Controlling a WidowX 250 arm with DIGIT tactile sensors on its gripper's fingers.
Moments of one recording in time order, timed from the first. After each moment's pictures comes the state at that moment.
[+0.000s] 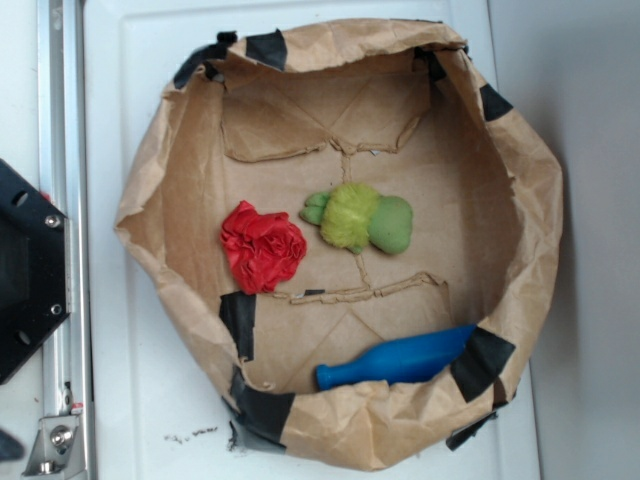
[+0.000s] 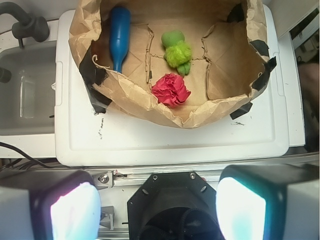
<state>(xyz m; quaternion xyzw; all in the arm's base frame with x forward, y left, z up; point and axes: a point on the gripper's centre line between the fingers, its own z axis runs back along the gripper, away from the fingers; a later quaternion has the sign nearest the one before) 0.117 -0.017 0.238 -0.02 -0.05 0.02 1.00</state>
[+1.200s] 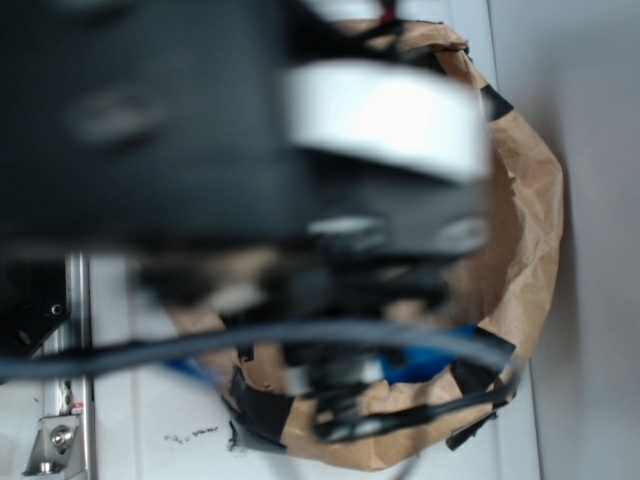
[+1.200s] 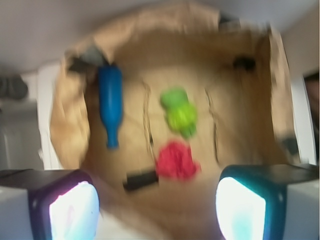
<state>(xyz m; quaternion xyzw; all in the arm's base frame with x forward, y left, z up) 0.260 -0.013 0.210 -0.01 -0.05 0.06 1.00</state>
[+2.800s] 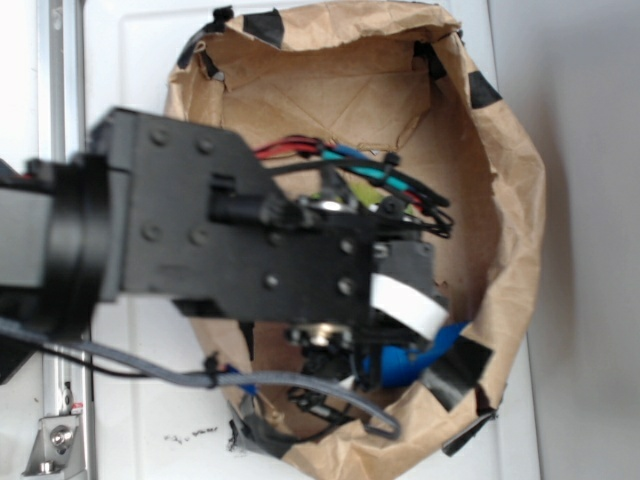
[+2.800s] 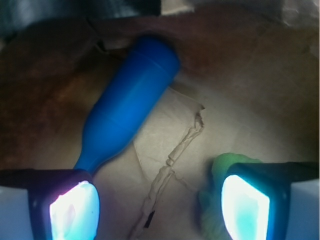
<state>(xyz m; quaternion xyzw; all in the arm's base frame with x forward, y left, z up) 0.270 -0.046 0.084 -0.02 -0.11 -0.24 0.96</state>
